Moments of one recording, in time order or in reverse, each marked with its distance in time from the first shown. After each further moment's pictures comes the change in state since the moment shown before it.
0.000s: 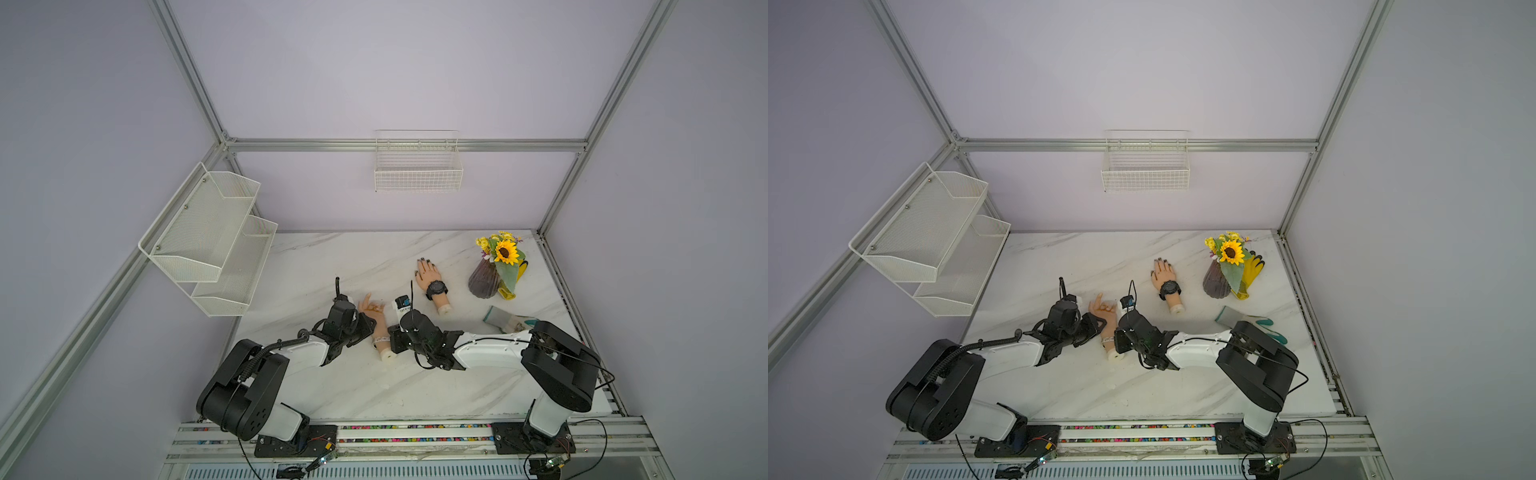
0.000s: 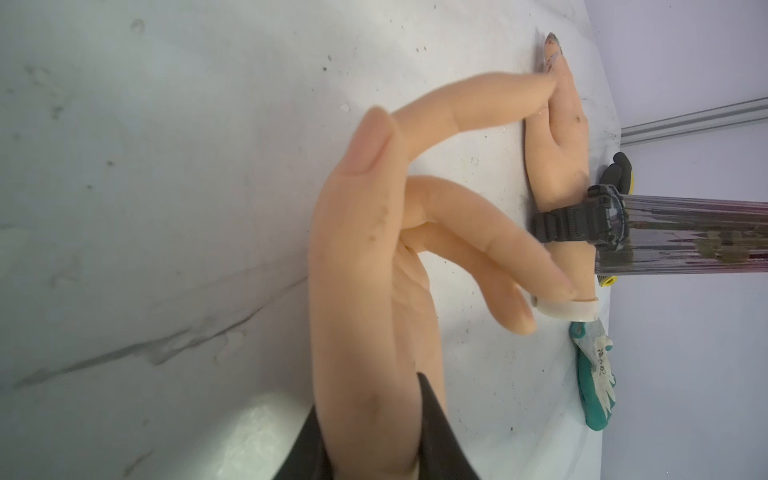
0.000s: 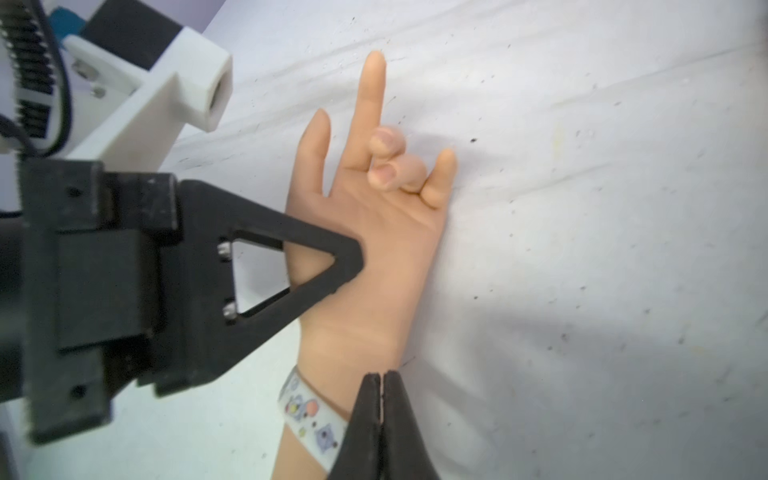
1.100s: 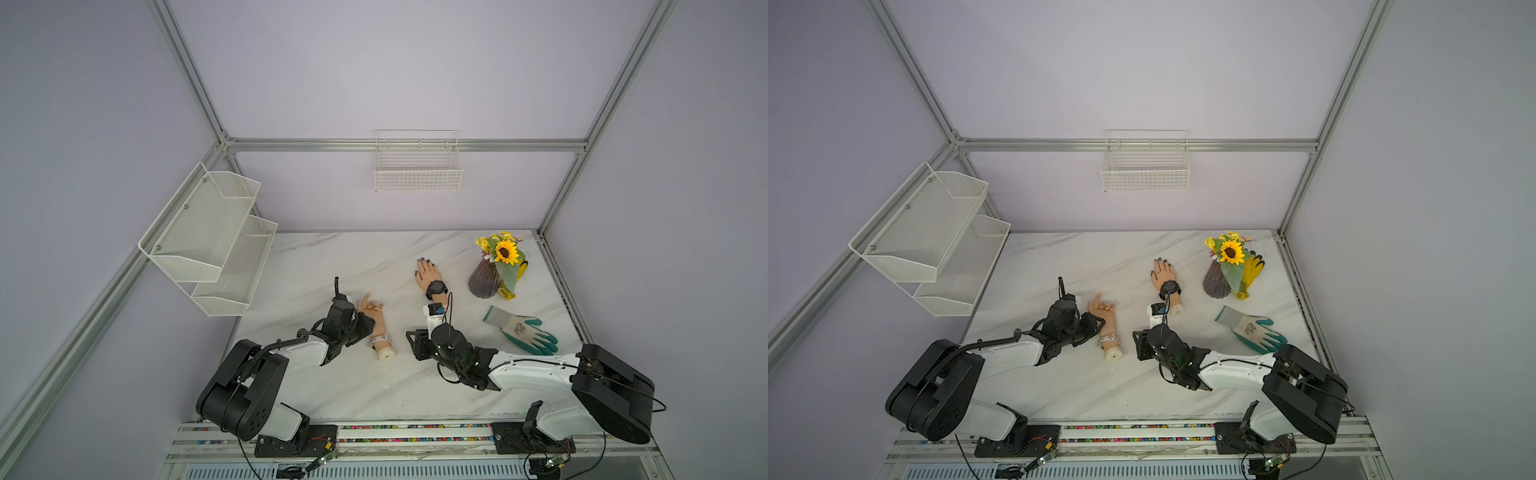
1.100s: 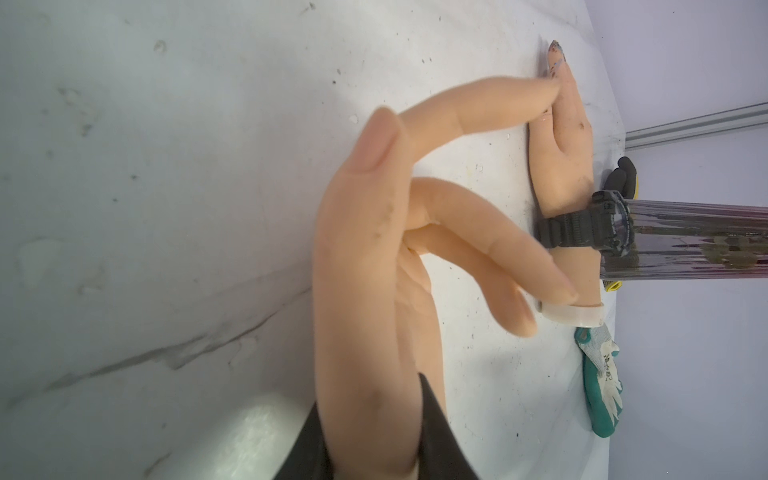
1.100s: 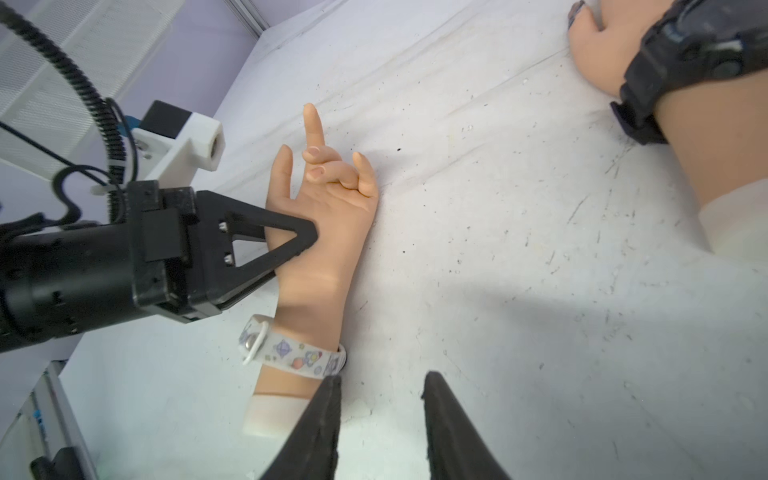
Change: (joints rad) left arm 0.009 -0.001 0.000 -0.003 -0.006 0.010; right arm -0.004 -0.341 -0.355 0.166 0.060 0.141
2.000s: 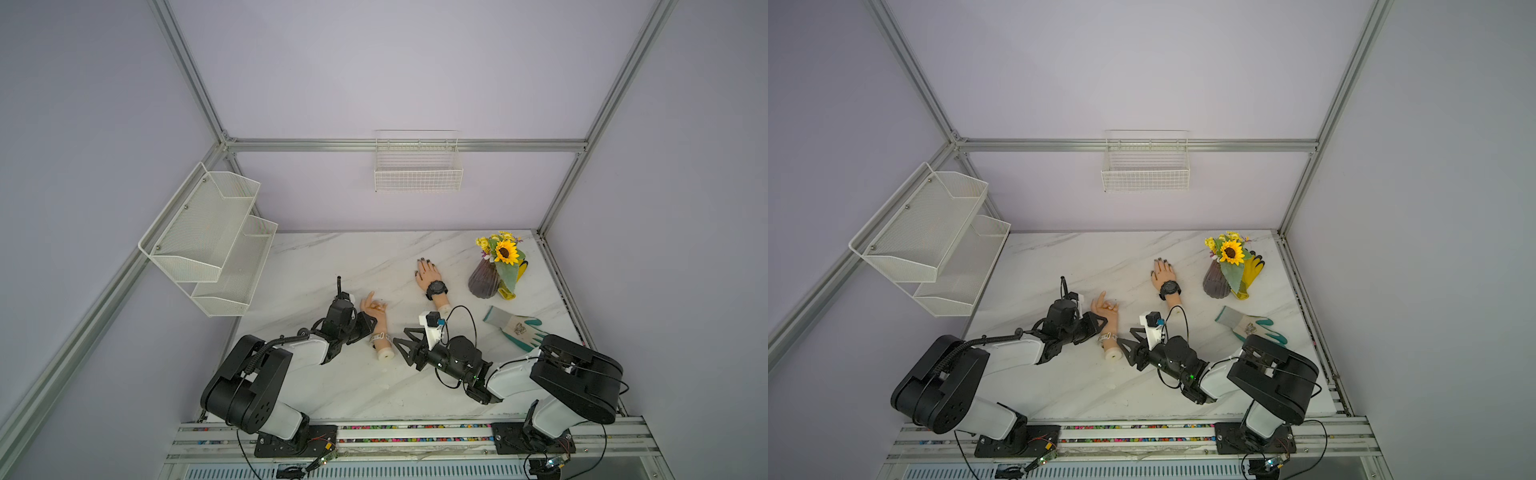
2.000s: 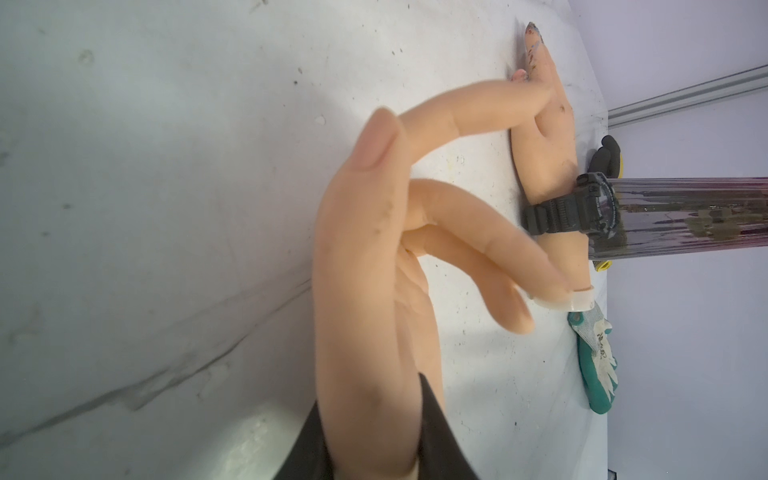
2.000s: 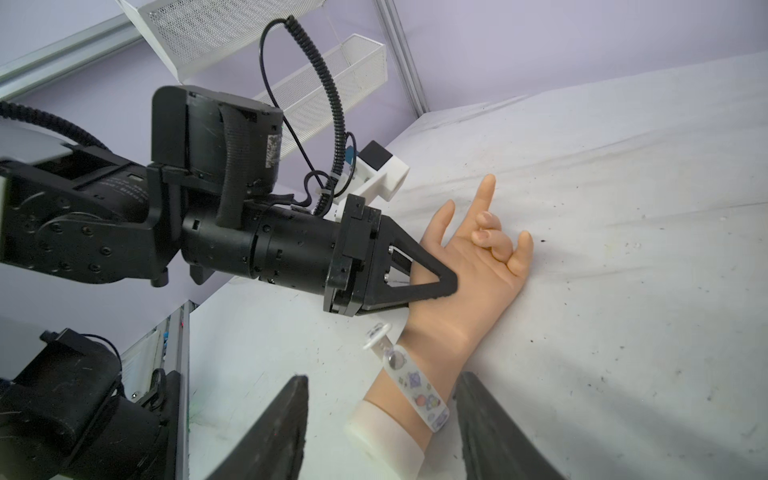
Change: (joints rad) left arm 0.011 0.038 0.000 0.064 0.063 0.056; right arm 0.000 0.248 -0.123 0.748 -0.213 -0.260
